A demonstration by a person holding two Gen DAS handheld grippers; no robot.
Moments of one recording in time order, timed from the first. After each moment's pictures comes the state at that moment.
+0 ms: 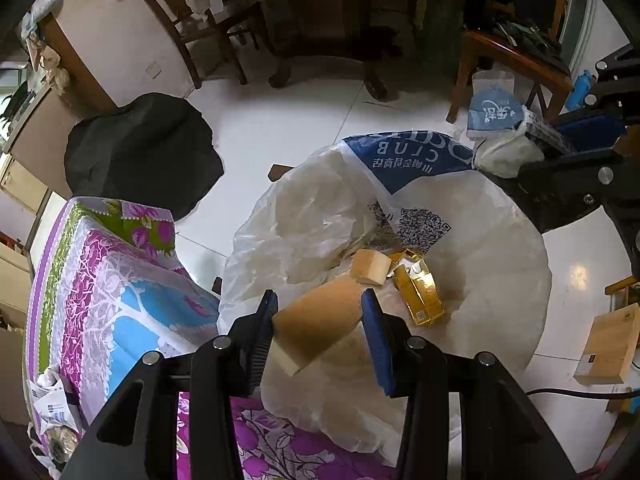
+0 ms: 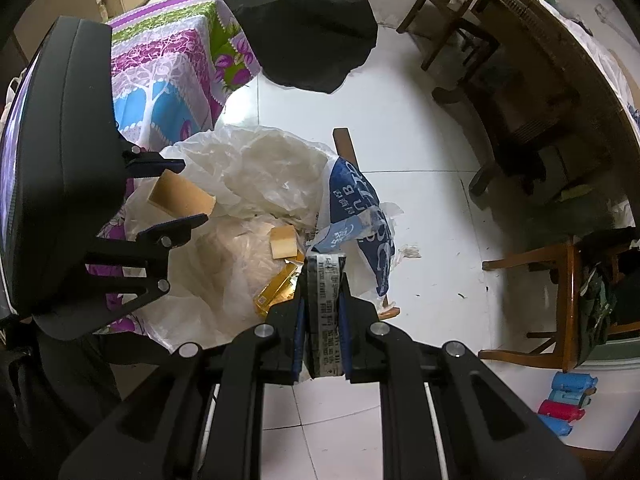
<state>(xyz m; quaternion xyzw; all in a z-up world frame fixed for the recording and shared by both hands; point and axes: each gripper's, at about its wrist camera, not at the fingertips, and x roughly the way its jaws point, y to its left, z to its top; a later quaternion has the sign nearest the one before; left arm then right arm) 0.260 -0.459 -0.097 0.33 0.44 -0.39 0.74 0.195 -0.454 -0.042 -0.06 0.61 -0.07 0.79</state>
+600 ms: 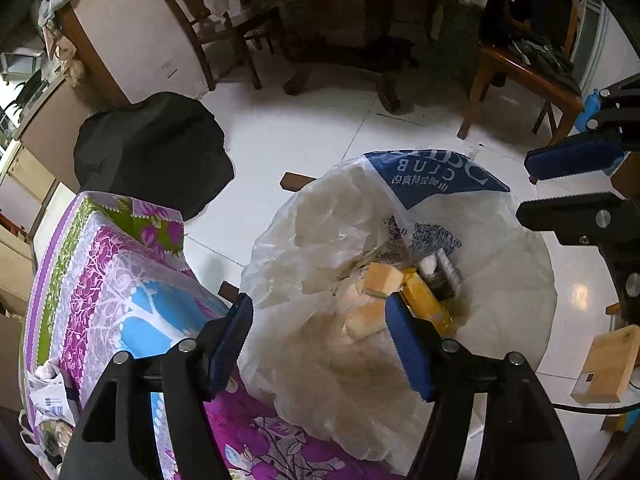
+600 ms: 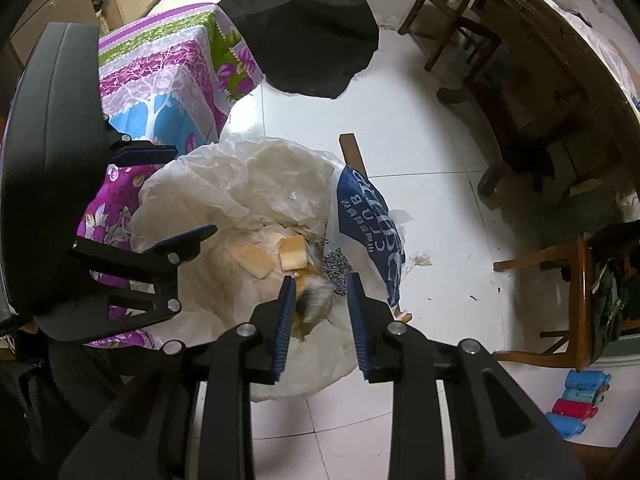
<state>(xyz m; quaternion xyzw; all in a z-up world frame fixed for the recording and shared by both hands) 0.269 -0.454 -0.089 0.31 0.43 -0.38 0.76 0.197 -0.456 -0.043 -0.04 0.60 -0.07 0.80</state>
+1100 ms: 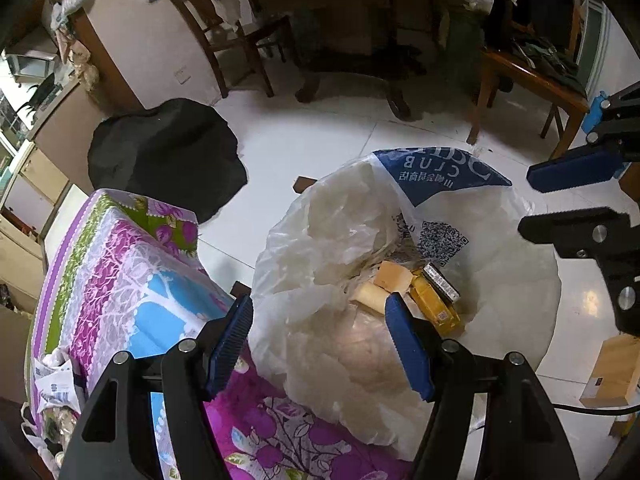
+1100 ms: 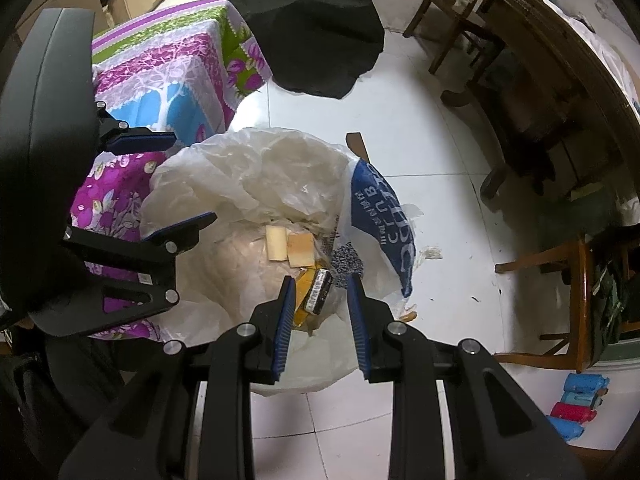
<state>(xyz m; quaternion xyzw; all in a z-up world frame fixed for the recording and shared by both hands) 0.255 -0.436 -0.085 0.31 0.41 -0.36 0.78 0.186 -0.441 -0.049 -0.05 0.59 -0.06 0.80</state>
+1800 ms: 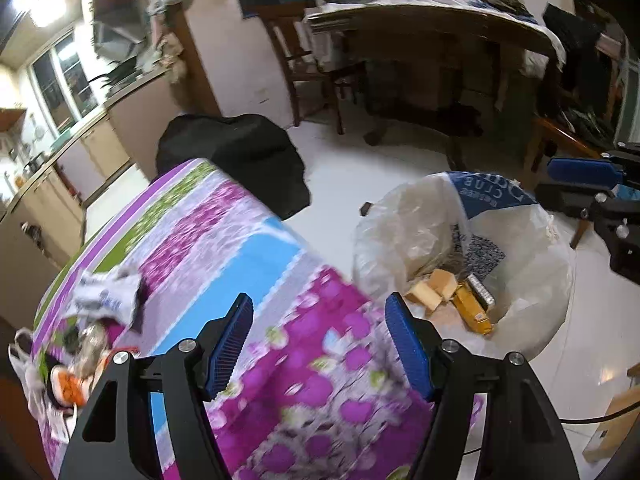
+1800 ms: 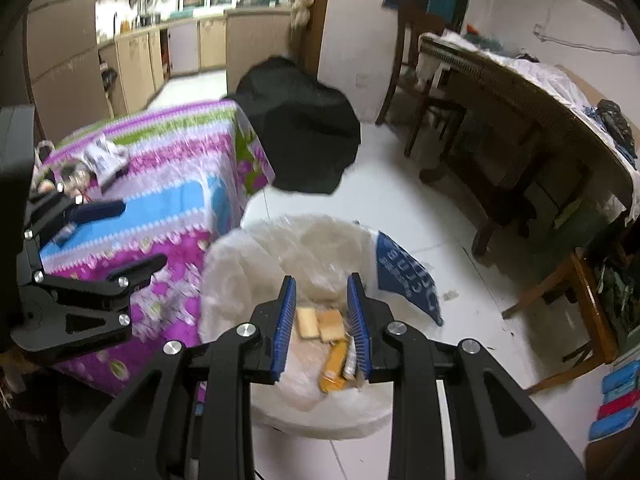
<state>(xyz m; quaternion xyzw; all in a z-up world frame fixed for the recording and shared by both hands) 0.228 -0.306 -0.056 0.22 0.35 -0.28 0.87 0.142 -0.384 -0.022 -0.02 0.39 -0.10 0.91</state>
